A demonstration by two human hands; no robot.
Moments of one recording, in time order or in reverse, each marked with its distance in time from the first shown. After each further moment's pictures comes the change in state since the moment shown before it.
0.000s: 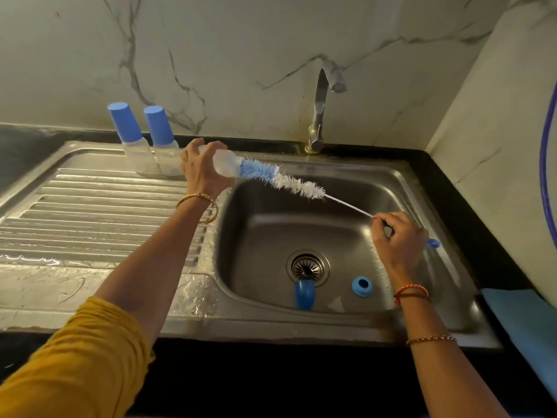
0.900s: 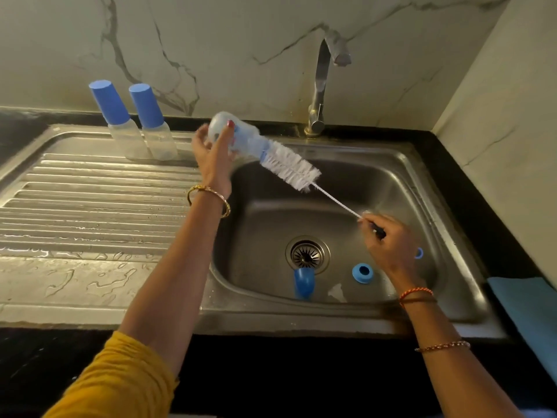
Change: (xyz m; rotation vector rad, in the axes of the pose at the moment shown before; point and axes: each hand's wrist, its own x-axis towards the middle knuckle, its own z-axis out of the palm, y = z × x) left_hand -0.027 0.051 0.007 -1.263 0.085 -0.473; right_hand -0.022 -0.003 -0.004 0.002 -0.239 -0.170
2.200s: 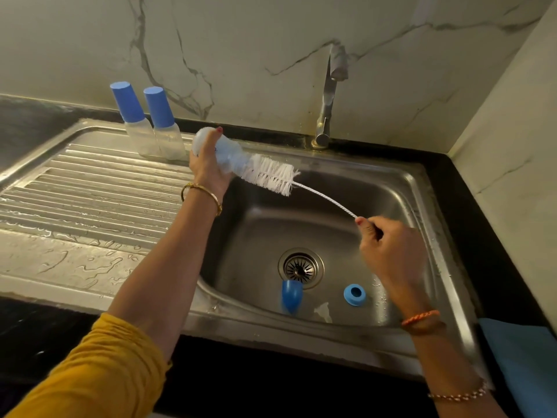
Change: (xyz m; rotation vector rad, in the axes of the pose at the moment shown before) left_hand 0.014 -0.015 -0.002 -0.194 0.046 -0.083; right_hand 0.027 -0.022 -0.035 -0.174 -0.074 0.083
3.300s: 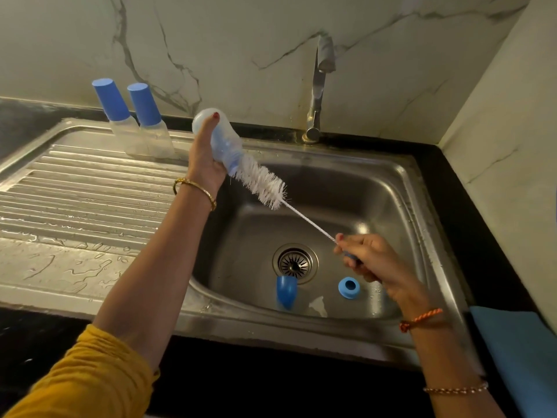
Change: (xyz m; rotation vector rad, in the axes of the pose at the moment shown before) left_hand -0.016 0.009 0.026 0.028 -0.057 -0.092; right_hand -0.007 0.006 -0.008 0.673 -0.715 0.453
